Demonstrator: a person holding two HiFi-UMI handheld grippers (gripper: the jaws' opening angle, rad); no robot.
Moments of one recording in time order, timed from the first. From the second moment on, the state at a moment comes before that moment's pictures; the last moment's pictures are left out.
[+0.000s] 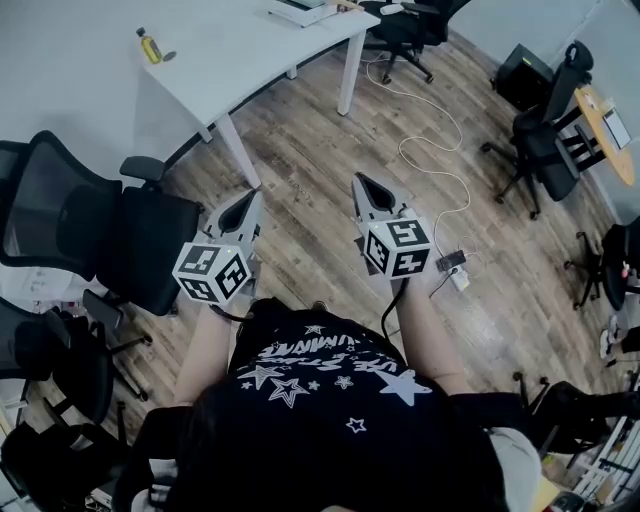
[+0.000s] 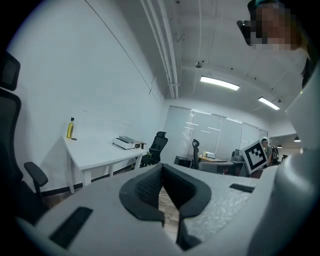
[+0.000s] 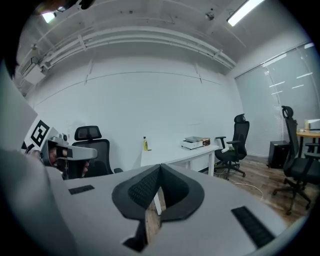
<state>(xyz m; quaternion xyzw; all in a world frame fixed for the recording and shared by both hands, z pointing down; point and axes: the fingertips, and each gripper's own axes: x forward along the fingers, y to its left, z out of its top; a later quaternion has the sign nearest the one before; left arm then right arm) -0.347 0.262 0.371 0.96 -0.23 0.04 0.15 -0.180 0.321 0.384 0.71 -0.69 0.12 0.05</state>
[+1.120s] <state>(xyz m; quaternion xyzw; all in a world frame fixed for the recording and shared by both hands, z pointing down) -0.269 0.192 0.408 0.96 -0.18 0.05 0.19 -0.104 0.271 0.421 0.72 -0.68 0.14 0.06</state>
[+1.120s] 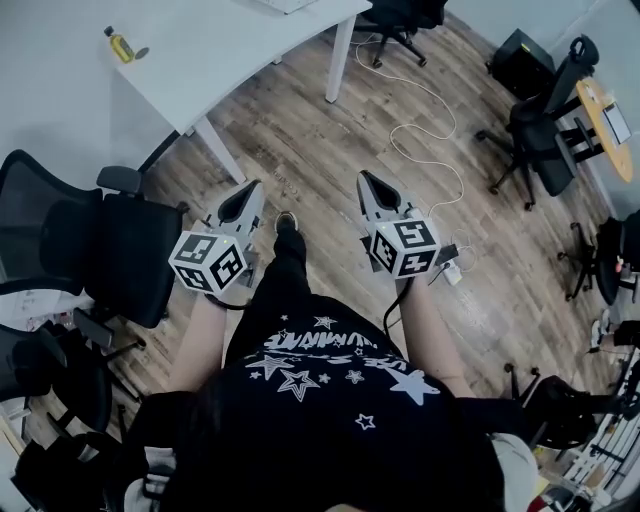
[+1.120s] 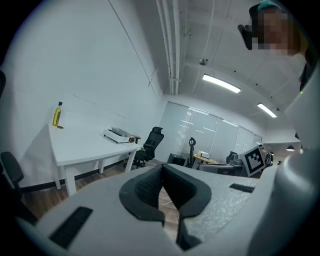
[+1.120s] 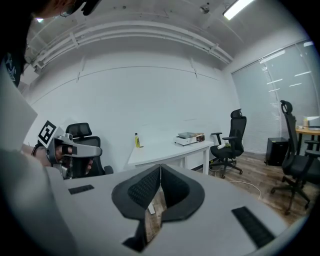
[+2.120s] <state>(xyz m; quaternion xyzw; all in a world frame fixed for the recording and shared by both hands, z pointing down) -0.129 -0.136 0.417 0.95 -0.18 0.06 0.23 0.073 -0.039 0.427 0.74 -0.64 0.19 0.05</state>
